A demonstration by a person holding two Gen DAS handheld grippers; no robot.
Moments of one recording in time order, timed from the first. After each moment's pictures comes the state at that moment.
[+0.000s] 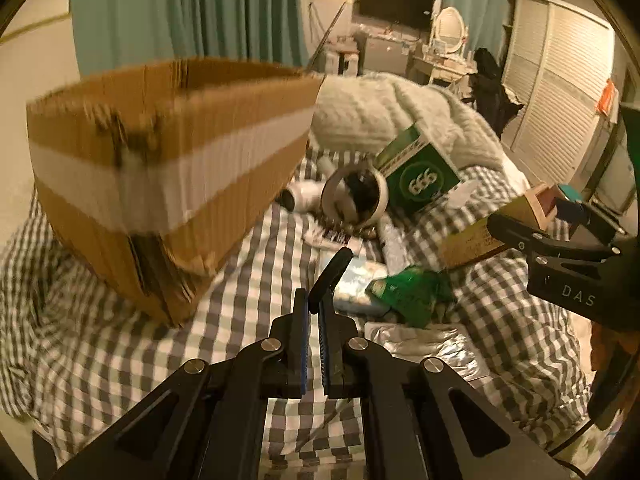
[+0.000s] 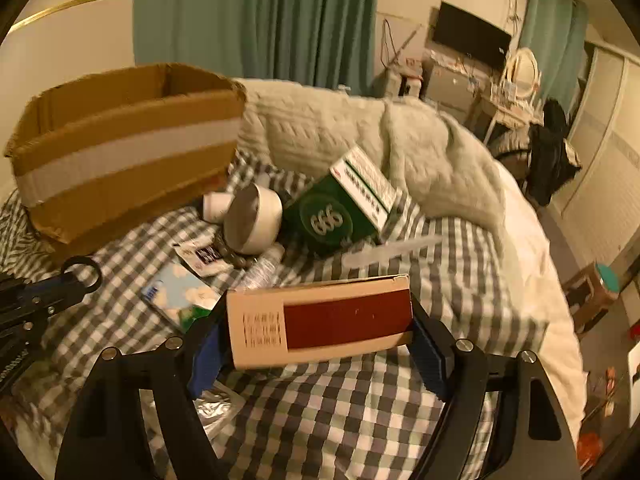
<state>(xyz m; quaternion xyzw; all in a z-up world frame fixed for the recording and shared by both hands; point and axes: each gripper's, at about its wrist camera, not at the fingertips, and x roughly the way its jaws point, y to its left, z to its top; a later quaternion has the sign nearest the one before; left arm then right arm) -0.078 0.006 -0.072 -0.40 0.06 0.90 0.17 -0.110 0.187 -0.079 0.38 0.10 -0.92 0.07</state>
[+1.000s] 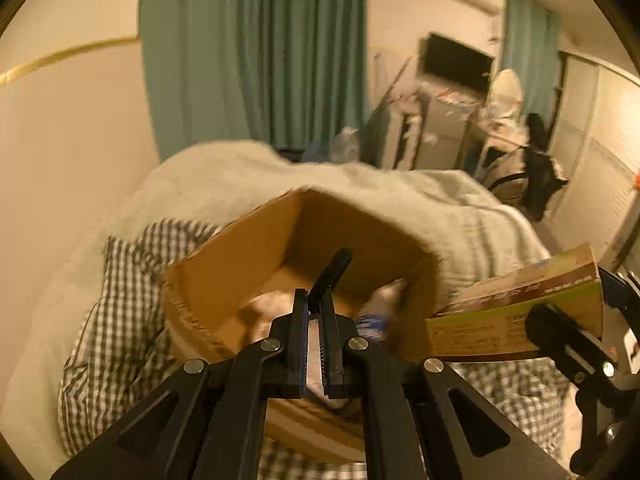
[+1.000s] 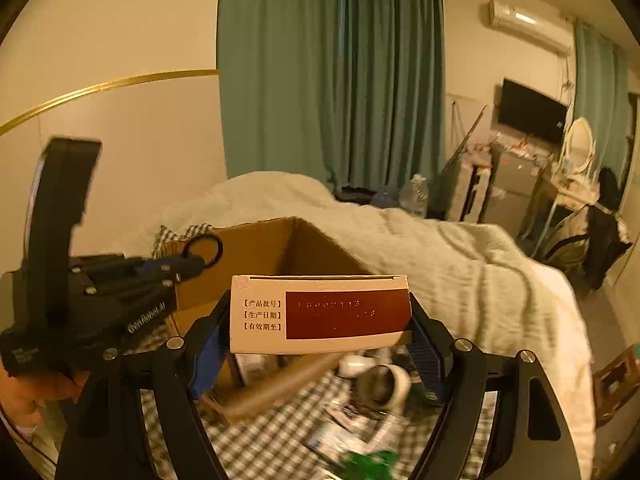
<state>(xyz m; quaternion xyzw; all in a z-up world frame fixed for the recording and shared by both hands) -0.196 -0.099 0.065 -0.36 0.00 0.93 0.08 -0.131 0.045 0.085 0.27 0.07 -0.94 0.21</state>
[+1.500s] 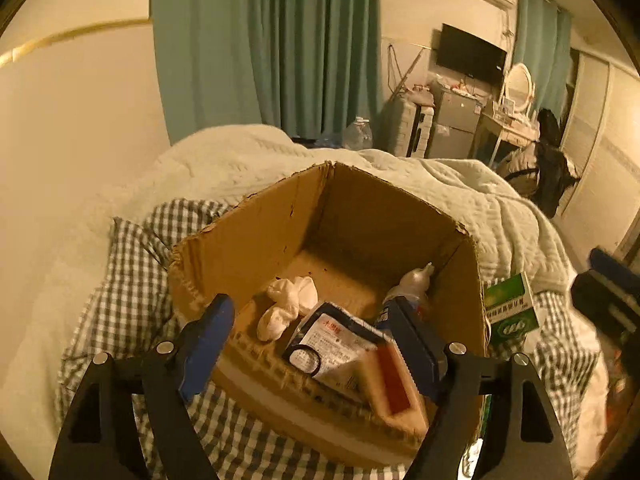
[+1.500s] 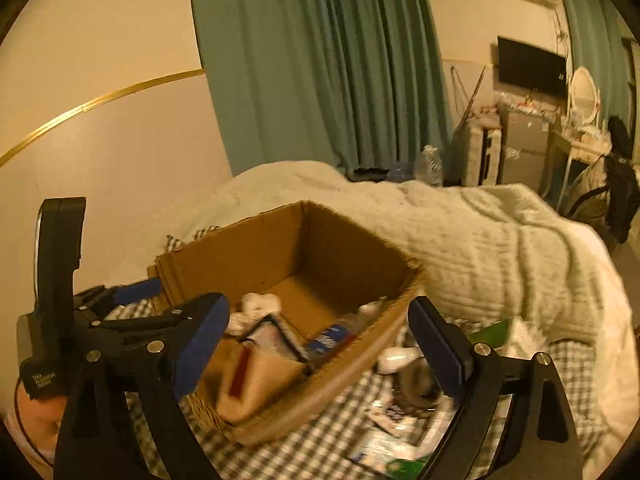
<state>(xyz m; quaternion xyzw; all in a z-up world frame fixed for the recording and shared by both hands) -0.190 -0.108 0.039 -0.37 0.02 0.93 0.07 -0.162 0.055 0.054 0.30 0.00 -0.93 0.22</state>
